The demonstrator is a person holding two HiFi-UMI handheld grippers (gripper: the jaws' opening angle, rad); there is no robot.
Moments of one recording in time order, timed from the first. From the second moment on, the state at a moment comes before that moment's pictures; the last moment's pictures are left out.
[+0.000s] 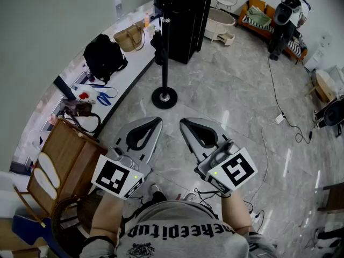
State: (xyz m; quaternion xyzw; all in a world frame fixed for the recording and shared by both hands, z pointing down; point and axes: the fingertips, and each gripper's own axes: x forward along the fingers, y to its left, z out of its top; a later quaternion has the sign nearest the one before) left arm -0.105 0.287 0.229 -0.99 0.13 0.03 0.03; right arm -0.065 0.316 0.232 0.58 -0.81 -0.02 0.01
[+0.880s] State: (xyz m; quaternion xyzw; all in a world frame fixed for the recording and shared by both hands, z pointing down) left arm -0.123 0.258 0.245 -1.00 0.07 0.02 0.02; right arm -0.092 0.285 0.246 0.61 -0.79 0.00 0.01
